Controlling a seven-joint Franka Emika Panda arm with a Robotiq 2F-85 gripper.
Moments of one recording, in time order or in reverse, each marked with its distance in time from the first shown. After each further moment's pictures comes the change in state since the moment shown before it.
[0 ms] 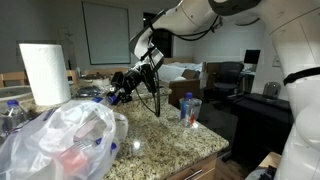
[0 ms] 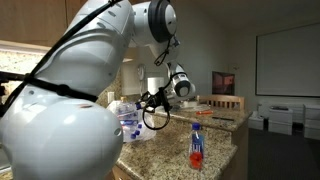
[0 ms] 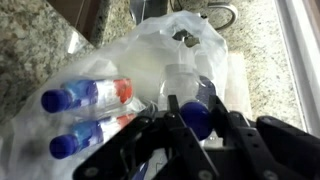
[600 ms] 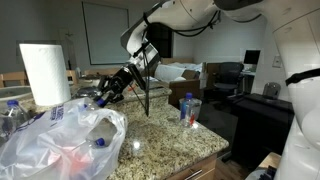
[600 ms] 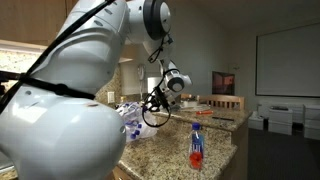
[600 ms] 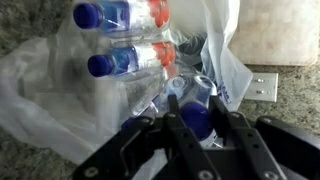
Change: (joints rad) arm 0.078 -0.034 0.005 -0.003 -0.001 0.400 0.136
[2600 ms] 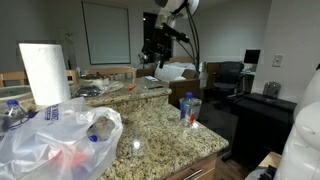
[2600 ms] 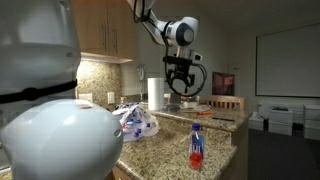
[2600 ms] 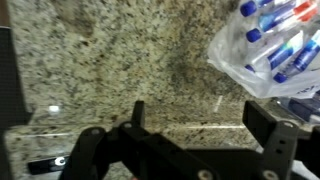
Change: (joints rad) arm -0.086 -0.581 -0.110 -0.271 -0.706 0.229 0.373
